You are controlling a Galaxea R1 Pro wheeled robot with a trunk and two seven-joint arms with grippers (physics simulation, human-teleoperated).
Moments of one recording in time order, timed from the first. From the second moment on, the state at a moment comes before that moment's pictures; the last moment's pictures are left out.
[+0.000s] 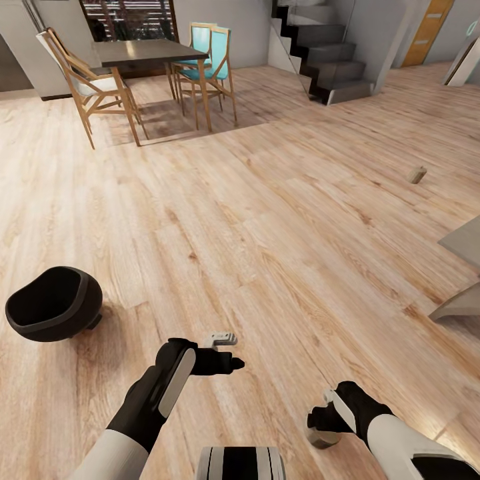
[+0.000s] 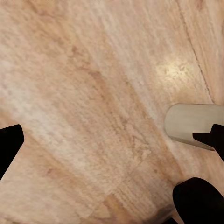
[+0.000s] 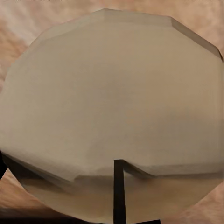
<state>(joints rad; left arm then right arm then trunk) -0.55 -0.13 -0.24 -1.13 0.35 1.01 -0.02 -0.73 -0.05 -0.01 -0.21 -0.02 0.66 0.07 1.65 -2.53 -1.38</state>
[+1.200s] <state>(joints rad) -0.55 -0.13 -0.24 -1.13 0.35 1.01 -0.02 -0.73 -0.05 -0.01 -0.21 -0.02 0.66 0.07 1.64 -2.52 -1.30</state>
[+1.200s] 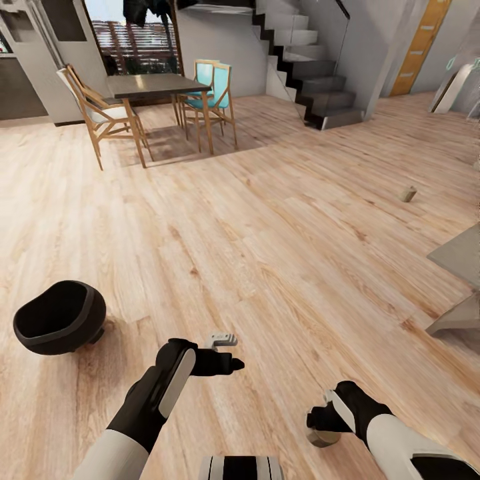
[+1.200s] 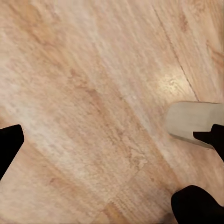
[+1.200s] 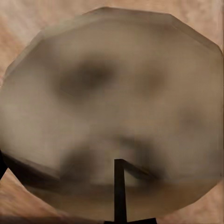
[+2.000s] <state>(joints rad) -0.55 -0.06 -0.21 -0.87 0.35 1.00 -0.01 -0.73 -0.05 -0.01 -0.32 -0.02 0.67 0.06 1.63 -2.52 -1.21</state>
